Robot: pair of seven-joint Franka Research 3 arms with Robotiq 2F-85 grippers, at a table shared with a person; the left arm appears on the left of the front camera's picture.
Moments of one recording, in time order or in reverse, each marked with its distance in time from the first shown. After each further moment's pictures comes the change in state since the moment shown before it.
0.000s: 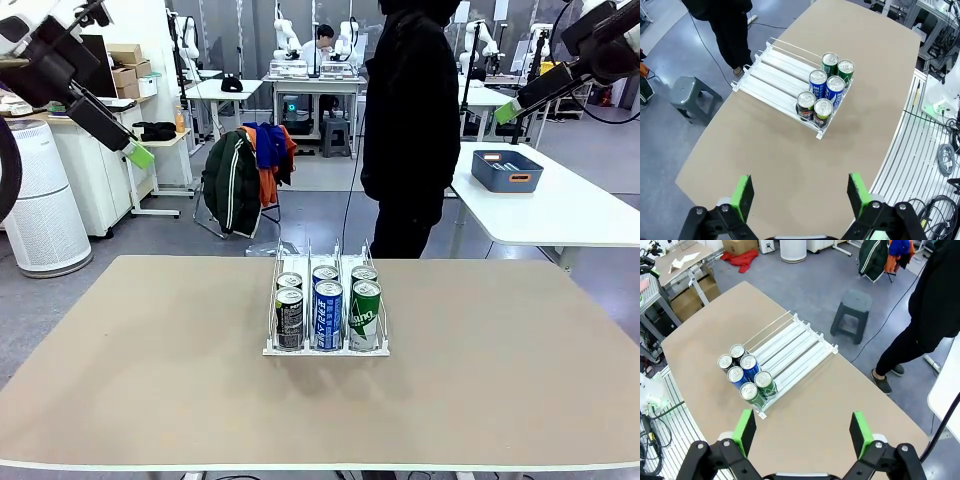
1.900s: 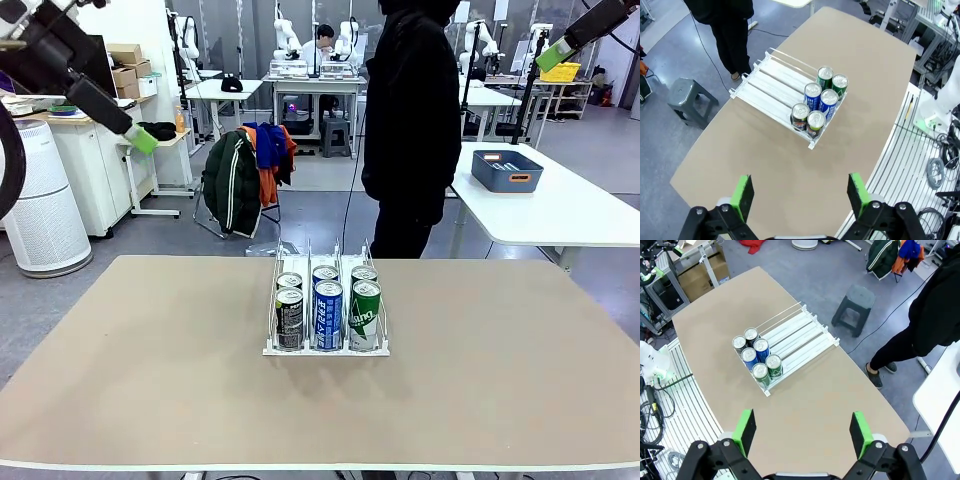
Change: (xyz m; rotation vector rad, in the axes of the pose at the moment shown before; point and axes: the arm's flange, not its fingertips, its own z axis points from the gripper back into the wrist) left arm 0.016 -0.009 0.018 -0.012 -0.043 0.062; right arm 0.042 0.026 0.080 0.010 0.087 0.122
